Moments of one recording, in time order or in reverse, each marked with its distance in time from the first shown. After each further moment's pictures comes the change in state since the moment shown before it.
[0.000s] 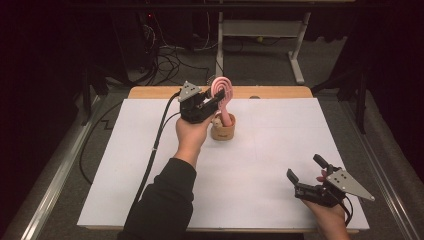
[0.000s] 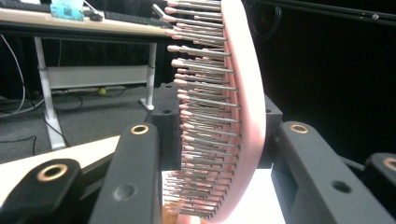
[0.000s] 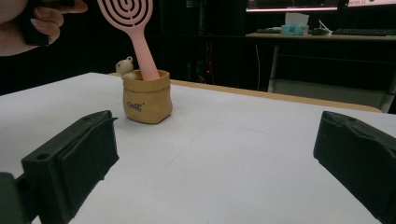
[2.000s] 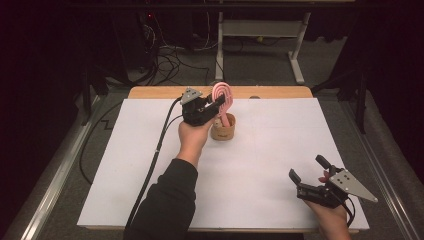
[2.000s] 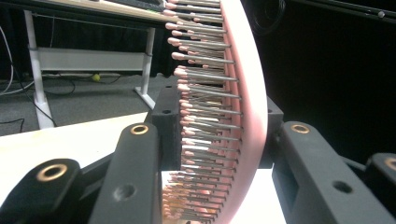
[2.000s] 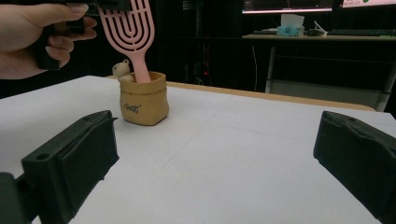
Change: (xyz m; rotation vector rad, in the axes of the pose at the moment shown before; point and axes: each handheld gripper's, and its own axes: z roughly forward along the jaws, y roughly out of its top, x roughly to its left) left arm 0.015 -0.021 0.015 0.022 -0.006 -0.049; right arm -0.003 -0.001 -0.004 -0.008 -0.012 0.009
